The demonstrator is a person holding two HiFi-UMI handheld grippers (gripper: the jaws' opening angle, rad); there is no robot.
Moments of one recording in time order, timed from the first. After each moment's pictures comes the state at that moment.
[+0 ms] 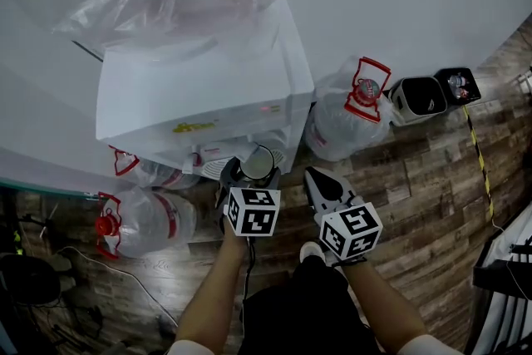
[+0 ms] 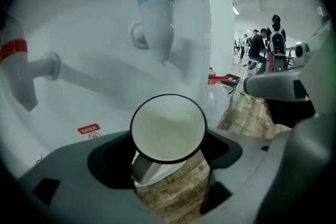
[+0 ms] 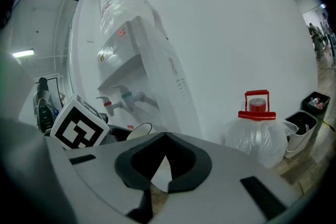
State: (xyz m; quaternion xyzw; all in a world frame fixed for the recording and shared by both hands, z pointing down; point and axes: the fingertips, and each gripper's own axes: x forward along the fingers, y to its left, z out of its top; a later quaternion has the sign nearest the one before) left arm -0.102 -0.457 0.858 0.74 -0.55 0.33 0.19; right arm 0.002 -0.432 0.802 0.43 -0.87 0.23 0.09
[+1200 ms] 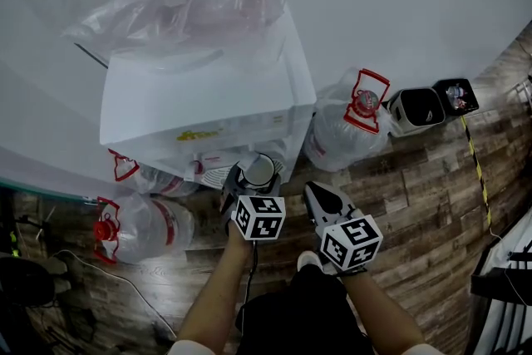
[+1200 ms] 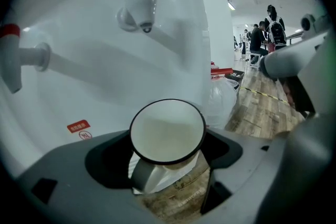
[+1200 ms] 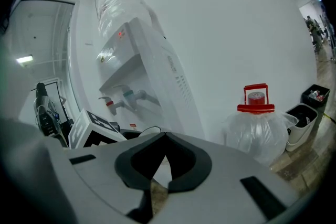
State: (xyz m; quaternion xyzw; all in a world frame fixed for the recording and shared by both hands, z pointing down) left arm -0.101 -0.467 0.882 0.74 -0.57 0.34 0.14; right arm 0.004 -0.422 0.808 0.42 -0.86 0.26 0.08
